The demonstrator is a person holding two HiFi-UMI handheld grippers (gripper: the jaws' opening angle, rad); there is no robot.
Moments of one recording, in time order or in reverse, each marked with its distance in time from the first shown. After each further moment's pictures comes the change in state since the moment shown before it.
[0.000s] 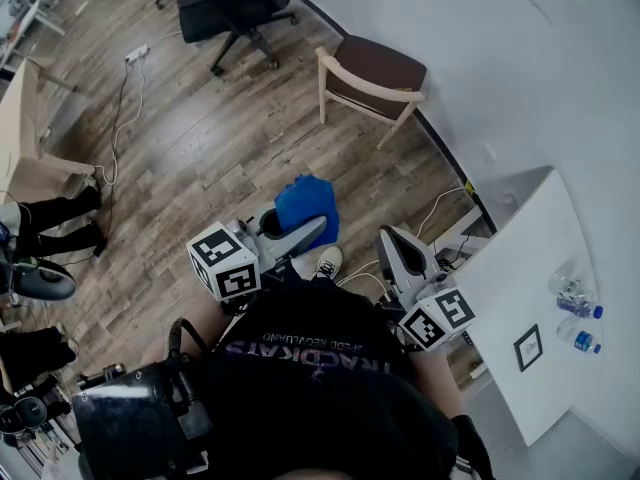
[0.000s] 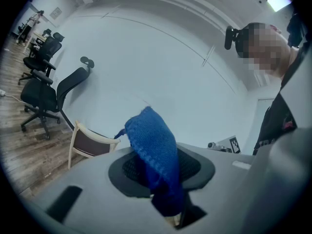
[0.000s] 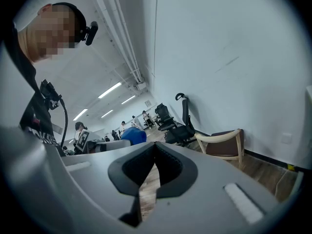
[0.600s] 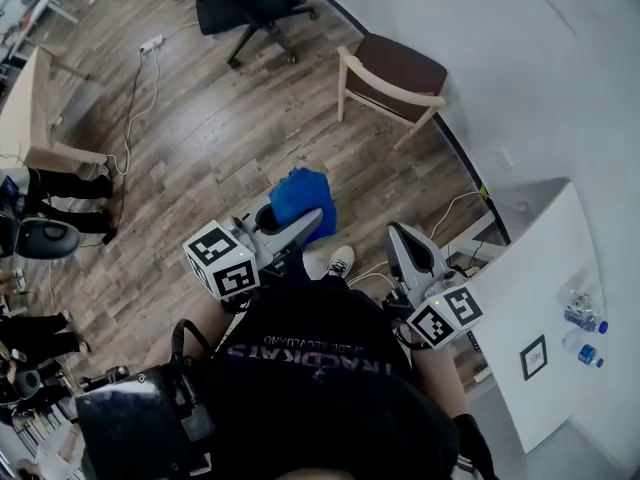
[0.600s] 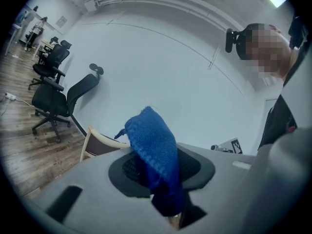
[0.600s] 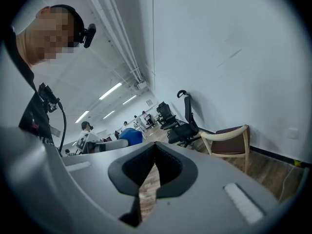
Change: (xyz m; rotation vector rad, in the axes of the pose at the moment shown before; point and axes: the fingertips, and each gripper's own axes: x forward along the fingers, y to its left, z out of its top) left arm -0.033 0.036 0.026 0.002 -0.034 0.088; right arm 0.037 0.007 0.003 0.034 0.014 0.027
